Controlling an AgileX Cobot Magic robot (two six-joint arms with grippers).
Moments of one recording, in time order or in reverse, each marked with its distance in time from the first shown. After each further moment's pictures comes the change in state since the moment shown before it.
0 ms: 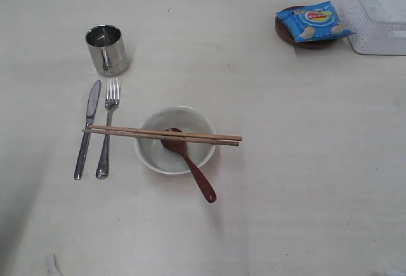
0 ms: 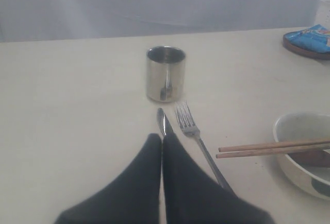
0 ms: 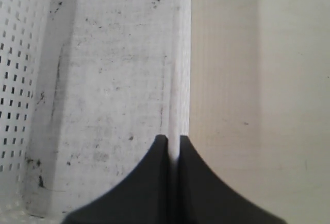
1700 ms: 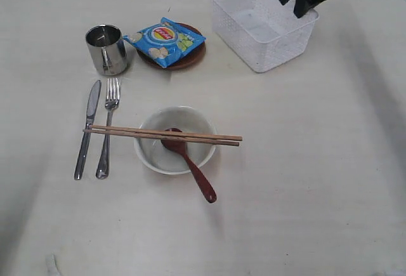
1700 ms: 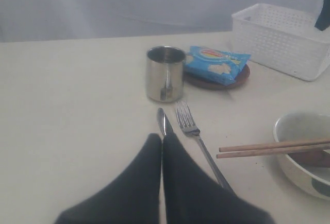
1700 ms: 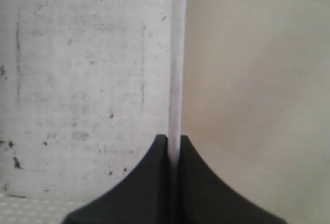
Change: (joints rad) left arm 0.000 0.000 0.000 0.000 0.000 0.000; right arm 0.573 -0.170 0.141 -0.416 0.066 0.161
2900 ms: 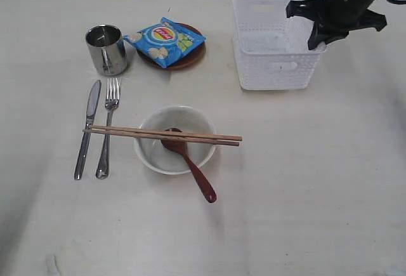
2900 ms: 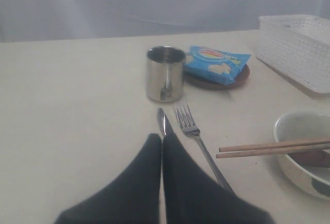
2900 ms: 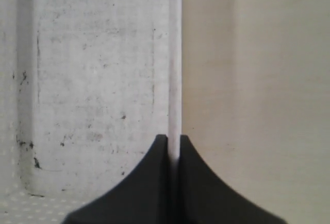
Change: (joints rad) left arm 0.000 0.000 0.000 0.000 0.000 0.000; right arm -0.008 -0.430 0.807 0.093 -0.340 0.447
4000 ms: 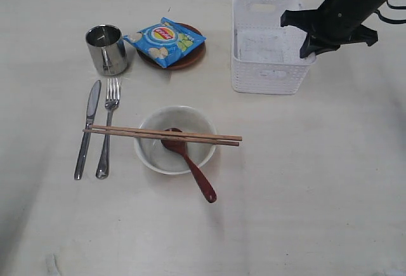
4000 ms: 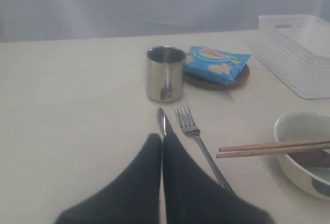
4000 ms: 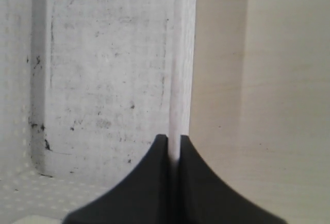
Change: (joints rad) left arm 0.000 0.000 0.000 0.000 0.000 0.000; right arm 0.011 -0.023 0.117 0.108 -0.114 -0.052
